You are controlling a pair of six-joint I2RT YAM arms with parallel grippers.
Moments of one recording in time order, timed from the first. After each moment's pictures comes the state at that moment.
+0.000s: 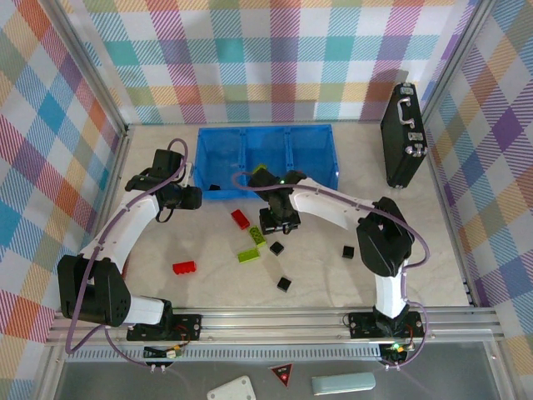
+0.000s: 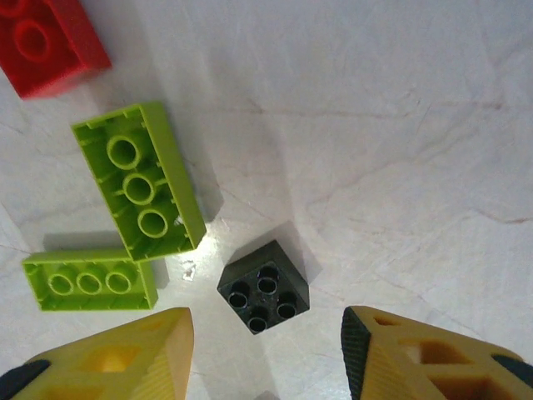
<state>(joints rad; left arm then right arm) -0.15 1.37 1.11 -0.79 0.00 -0.07 0.87 1.91 1.54 -1.05 0.00 0.60</state>
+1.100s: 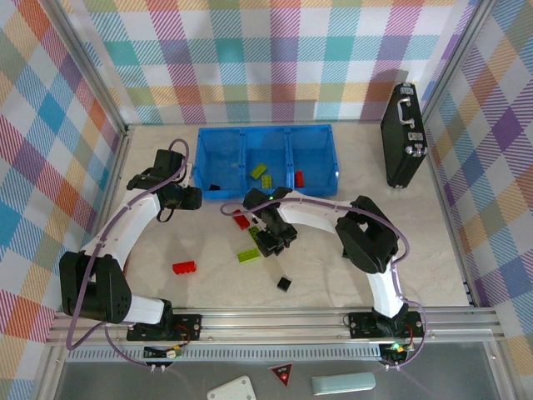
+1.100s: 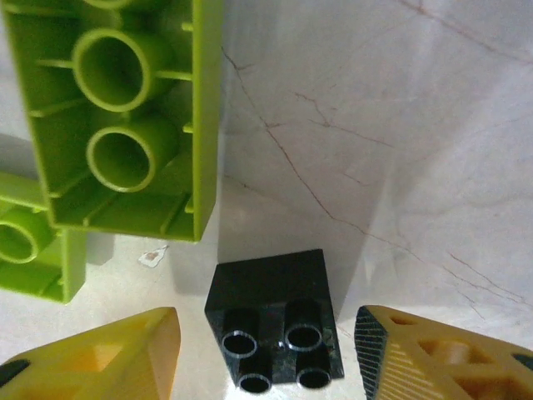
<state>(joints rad) -0.15 1.39 1.11 -0.79 -0.01 -0.07 0.92 2.02 1.46 -0.99 -0.04 0.28</state>
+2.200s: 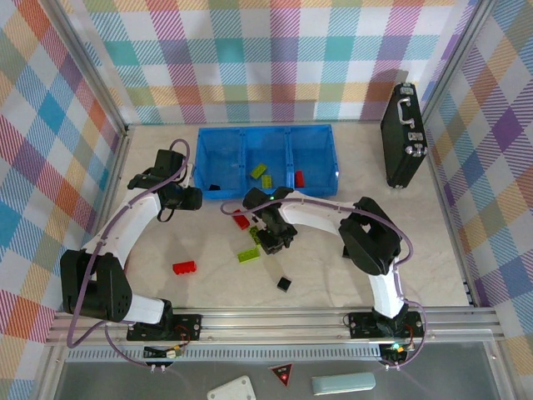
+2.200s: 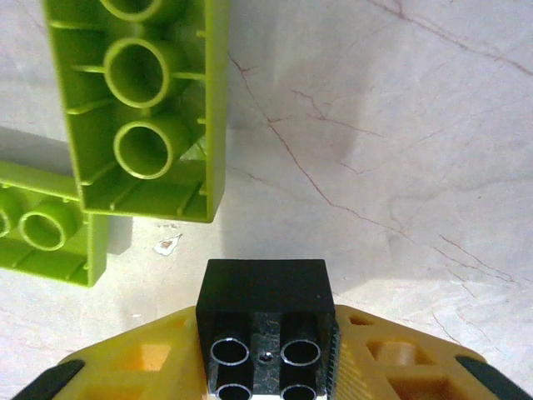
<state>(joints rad) -0.15 1.40 1.11 -0.79 -0.01 -0.07 0.92 1.98 1.46 -0.99 -0.03 0.31</state>
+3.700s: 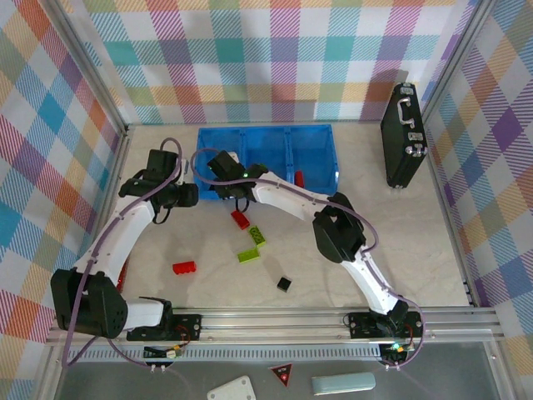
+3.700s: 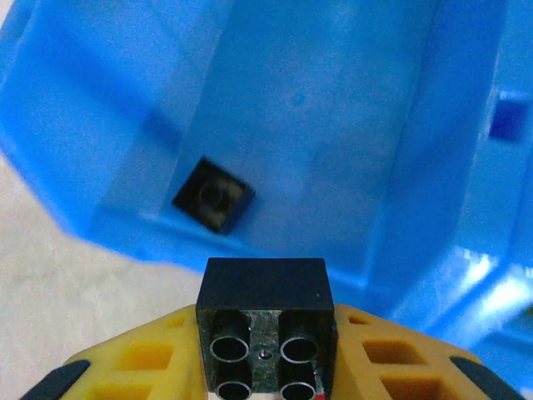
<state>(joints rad) -0.15 1.29 1.10 -0.77 -0.04 -0.11 0.92 2.33 2.10 -0.65 0.25 0.55</state>
